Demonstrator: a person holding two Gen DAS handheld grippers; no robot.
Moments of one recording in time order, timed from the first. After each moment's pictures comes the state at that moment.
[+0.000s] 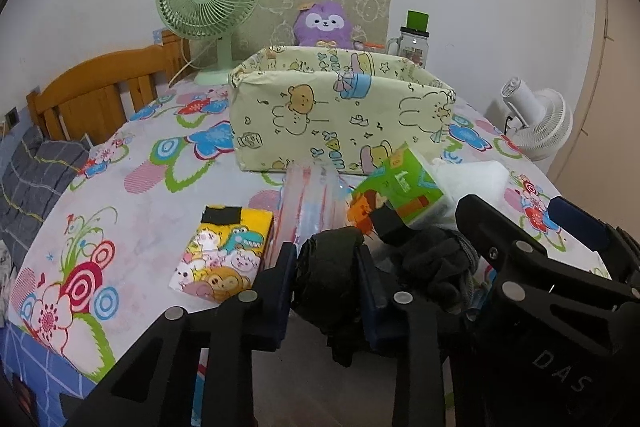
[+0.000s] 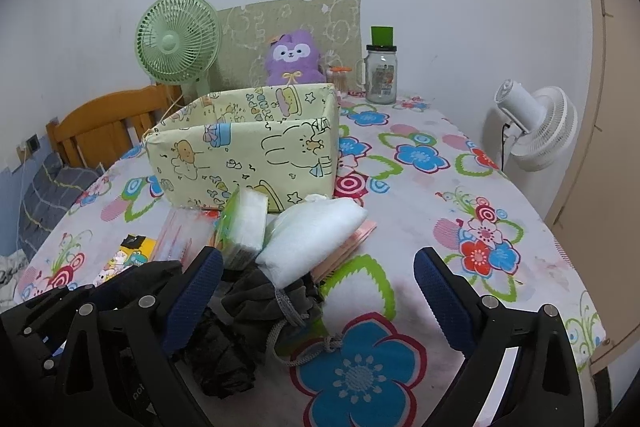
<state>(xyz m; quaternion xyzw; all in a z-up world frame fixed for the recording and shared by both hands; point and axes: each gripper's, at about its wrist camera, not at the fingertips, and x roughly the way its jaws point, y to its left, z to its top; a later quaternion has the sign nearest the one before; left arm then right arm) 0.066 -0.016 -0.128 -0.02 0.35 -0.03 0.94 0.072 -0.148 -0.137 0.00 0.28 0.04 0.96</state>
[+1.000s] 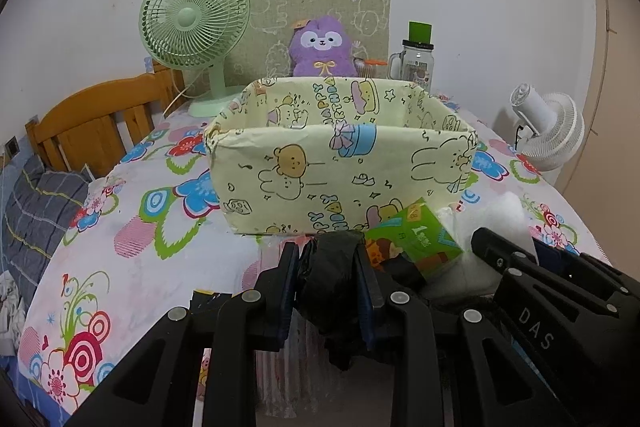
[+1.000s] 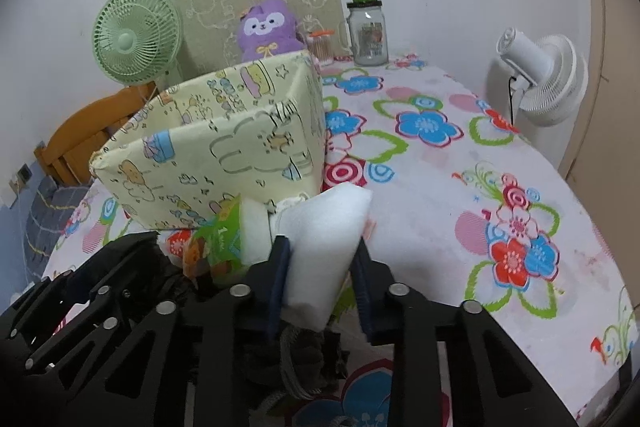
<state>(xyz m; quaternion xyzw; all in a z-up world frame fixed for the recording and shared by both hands) 0.113 -0.021 -0.114 0.01 0.33 -0.02 0.95 0.132 -0.164 -0.145 0.06 0.34 0.03 0.94</state>
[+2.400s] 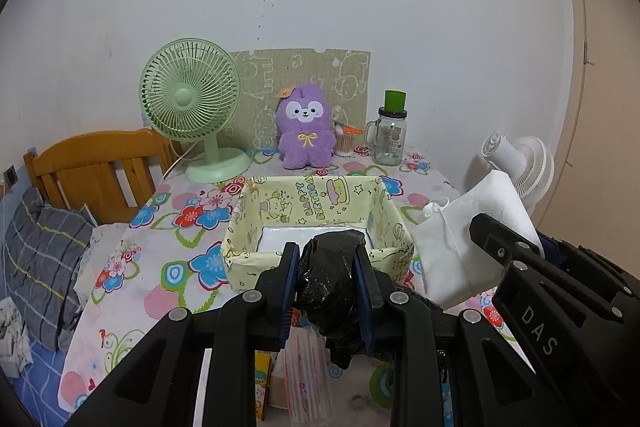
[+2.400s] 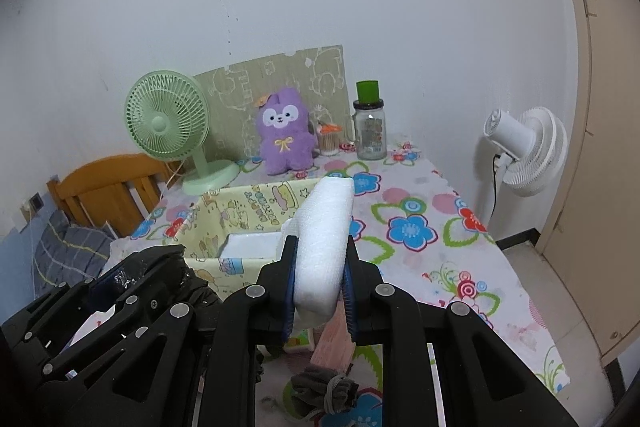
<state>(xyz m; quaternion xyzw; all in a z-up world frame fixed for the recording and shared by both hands) 0.096 -0.023 -0.012 0.00 0.27 -0.05 0.96 0.097 -0.161 -0.029 0.05 0.24 0.02 0.97</state>
